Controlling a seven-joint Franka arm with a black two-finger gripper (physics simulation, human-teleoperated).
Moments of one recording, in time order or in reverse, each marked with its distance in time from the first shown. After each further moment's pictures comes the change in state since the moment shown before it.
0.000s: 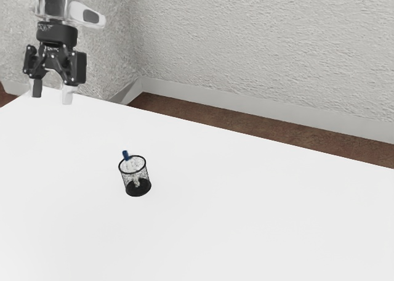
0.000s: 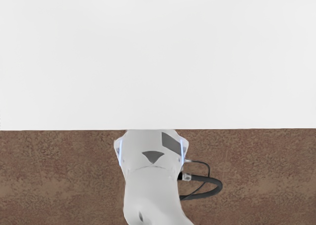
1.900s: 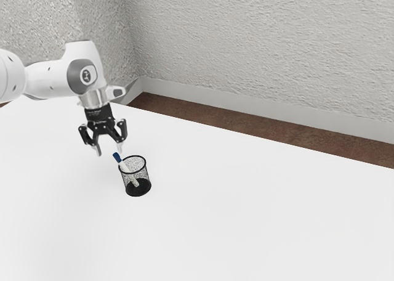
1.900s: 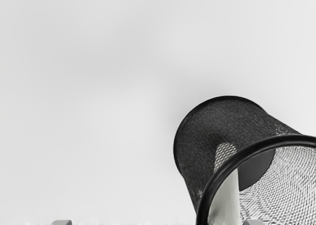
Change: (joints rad) arm 0.075 0.360 0.155 -0.345 -0.089 1.066 -0.176
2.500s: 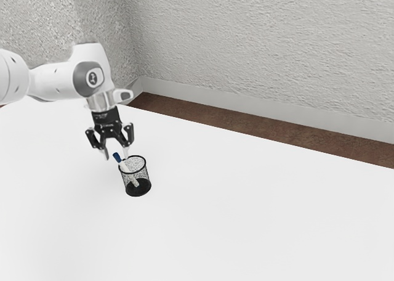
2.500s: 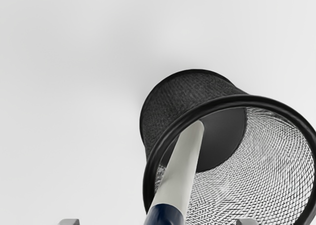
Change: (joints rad) arm -0.005 -0.015 -0.042 -0.030 -0.001 0.001 -0.006
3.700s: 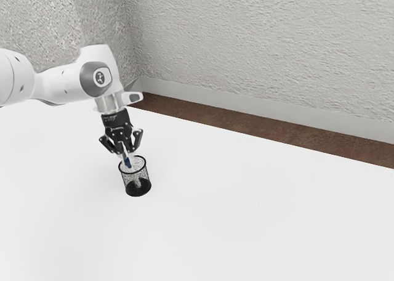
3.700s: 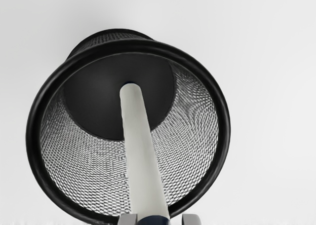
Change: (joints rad) arm 0.000 0.009 -0.046 0.005 -0.079 -0.041 0.060
